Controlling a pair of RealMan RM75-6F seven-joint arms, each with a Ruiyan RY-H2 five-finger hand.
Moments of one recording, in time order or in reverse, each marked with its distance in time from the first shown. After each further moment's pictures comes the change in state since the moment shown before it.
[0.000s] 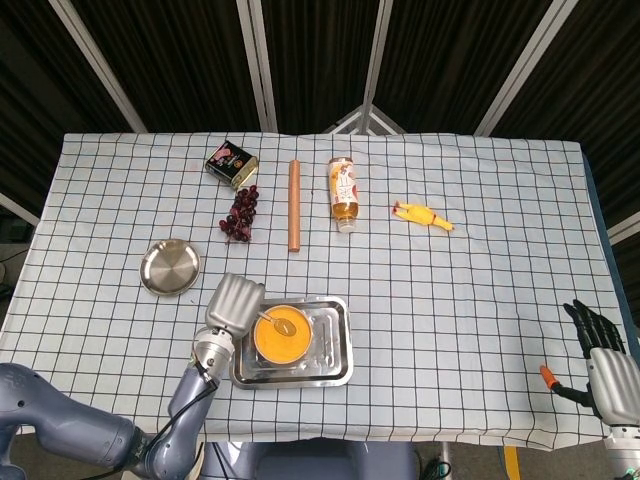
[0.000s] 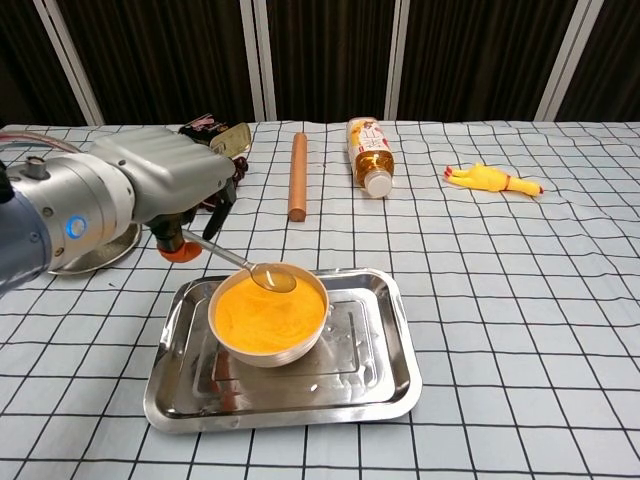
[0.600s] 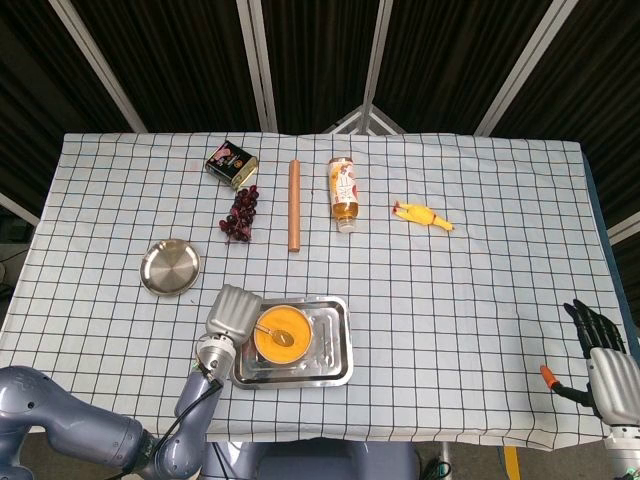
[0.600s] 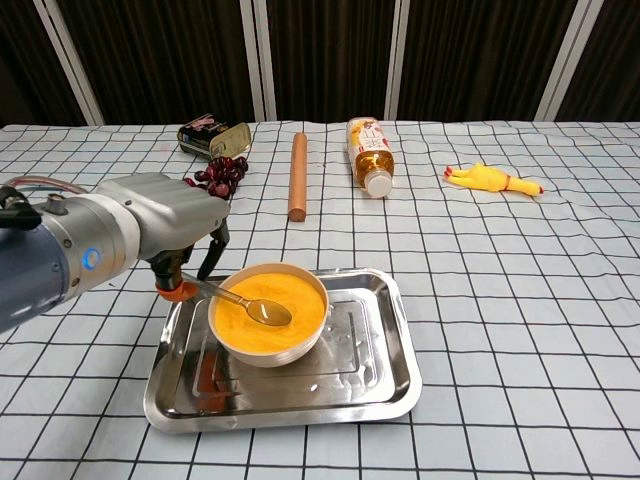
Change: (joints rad) left arm 0.008 -0.047 -0.046 0.023 -0.166 -0.028 -0.014; right arm 0.000 -0.002 0.000 0.004 -0.003 0.002 -0.002
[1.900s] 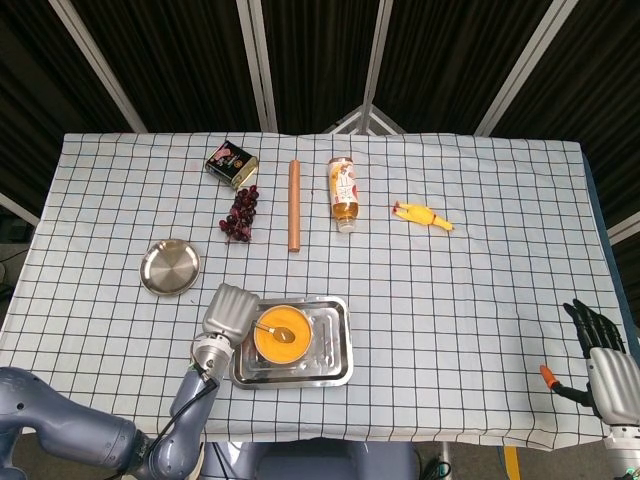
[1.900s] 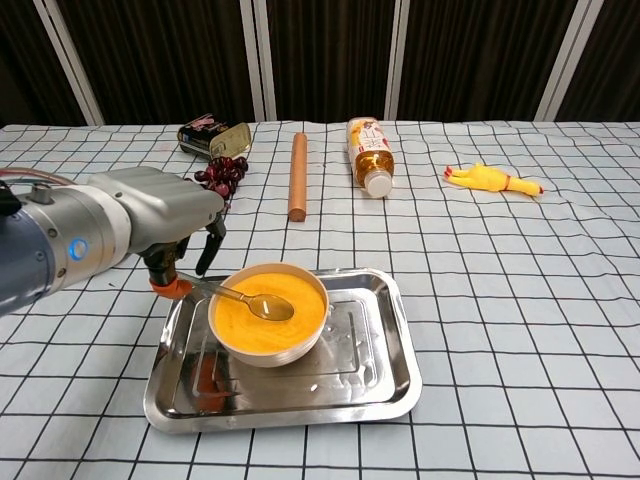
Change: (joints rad) left arm 0.016 0.024 -0.012 -0.029 0.001 -0.008 0.004; right arm 0.000 -0.001 0.000 0.001 -0.002 0.001 -0.001
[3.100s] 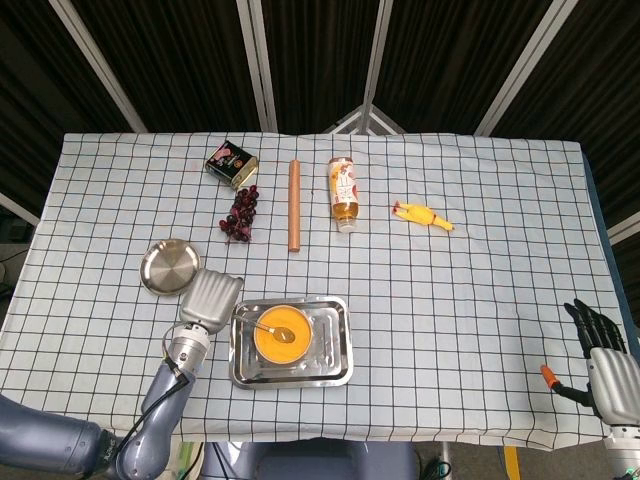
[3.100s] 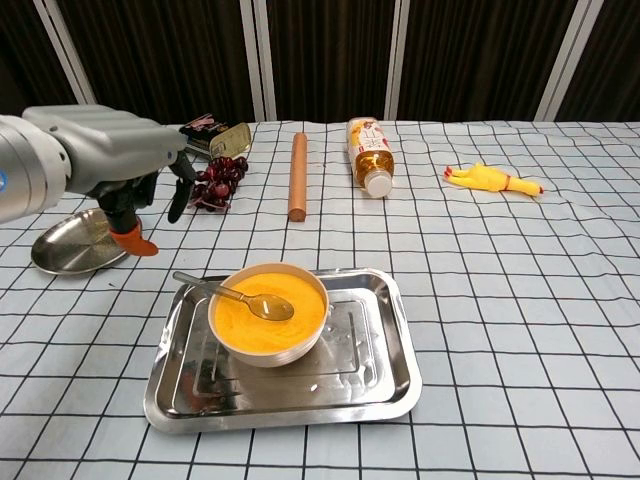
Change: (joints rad) left arm 0.075 0.140 -0.029 -0.110 0.097 -0.013 -0.014; right arm -0.001 -0.004 0.002 0.004 0.001 0.004 -0.007
